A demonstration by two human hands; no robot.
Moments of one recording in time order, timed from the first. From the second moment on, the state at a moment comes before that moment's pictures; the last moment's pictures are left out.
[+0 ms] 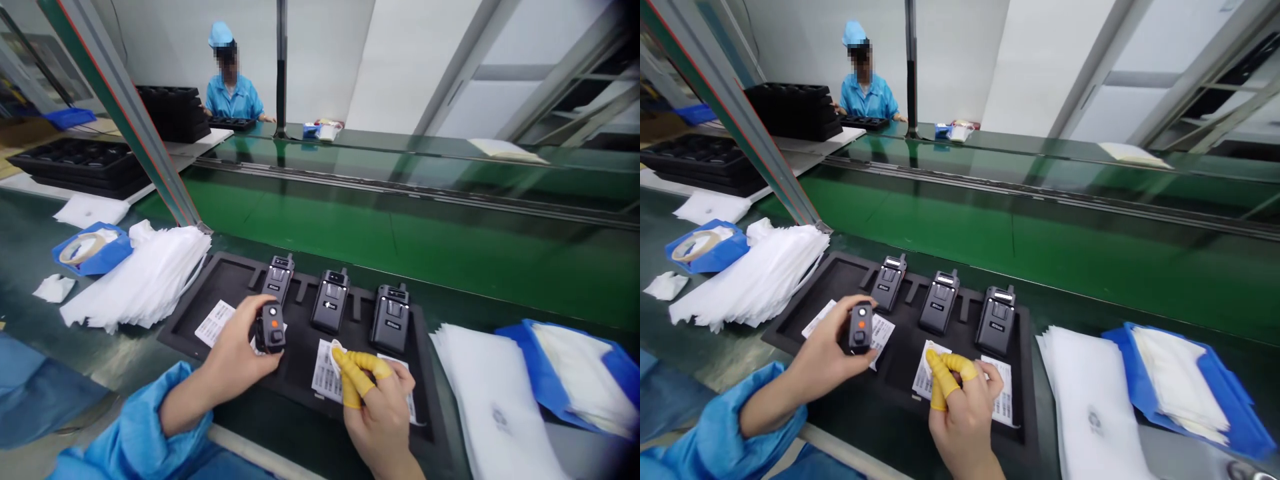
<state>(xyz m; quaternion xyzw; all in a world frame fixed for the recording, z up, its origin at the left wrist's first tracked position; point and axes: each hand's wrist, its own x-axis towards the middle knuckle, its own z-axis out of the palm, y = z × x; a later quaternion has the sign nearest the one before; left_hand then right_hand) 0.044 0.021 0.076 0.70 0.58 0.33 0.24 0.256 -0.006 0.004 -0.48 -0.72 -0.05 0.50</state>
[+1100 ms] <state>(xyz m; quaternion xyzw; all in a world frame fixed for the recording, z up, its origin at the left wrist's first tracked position) 0.061 0.014 0.045 0.73 0.51 0.34 0.29 0.197 -0.010 0.049 -0.49 -0.74 -0.21 0.42</state>
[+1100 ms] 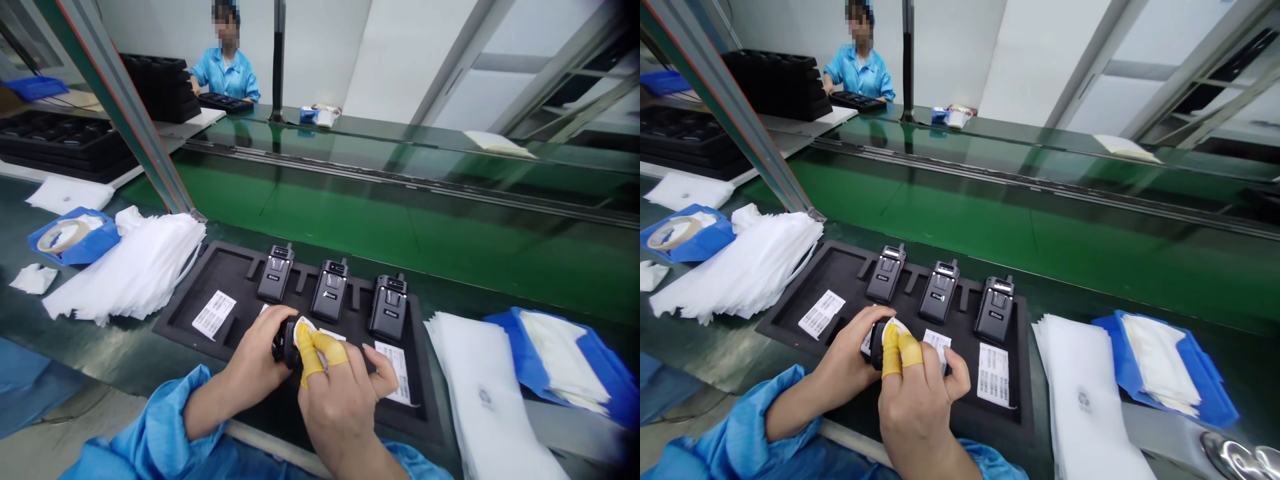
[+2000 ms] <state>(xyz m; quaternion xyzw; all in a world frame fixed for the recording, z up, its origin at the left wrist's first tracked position) 0.053 0.009 0.039 0.75 0.50 0.35 0.28 0.215 -0.004 0.047 -0.44 -0.77 -0.06 0.45</state>
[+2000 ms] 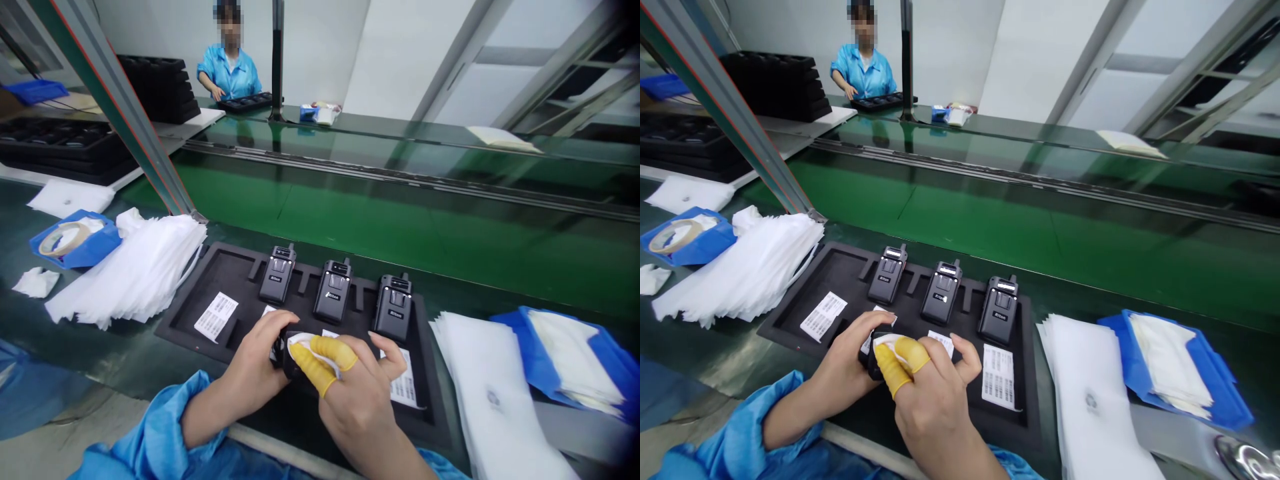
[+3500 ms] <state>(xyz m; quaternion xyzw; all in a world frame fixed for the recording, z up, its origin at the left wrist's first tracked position) 0.059 0.012 0.043 0.73 0.53 0.35 0.25 0.206 -0.013 0.036 -0.54 -0.74 -0.15 0.37</state>
